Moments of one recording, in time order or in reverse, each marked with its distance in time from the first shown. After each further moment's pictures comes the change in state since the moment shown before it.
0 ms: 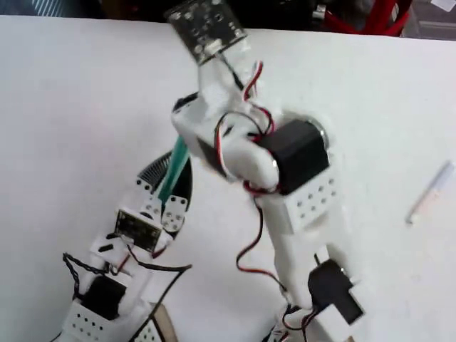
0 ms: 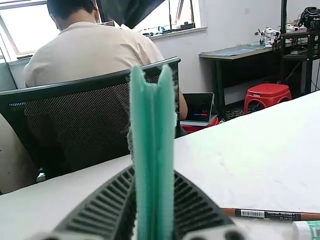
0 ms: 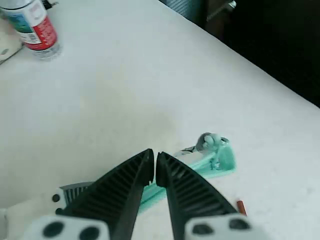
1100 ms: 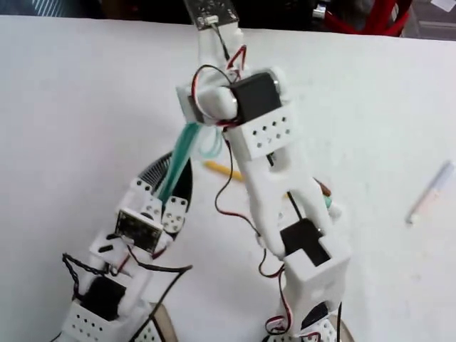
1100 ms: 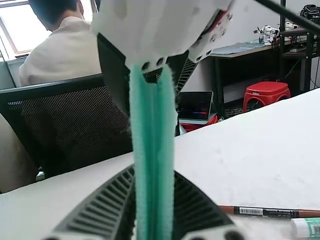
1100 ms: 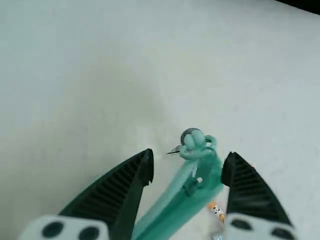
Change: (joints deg) left arm 0.0 0.0 -0.1 1.1 0.0; right arm 7.0 20.5 -5.0 -1.9 -11.3
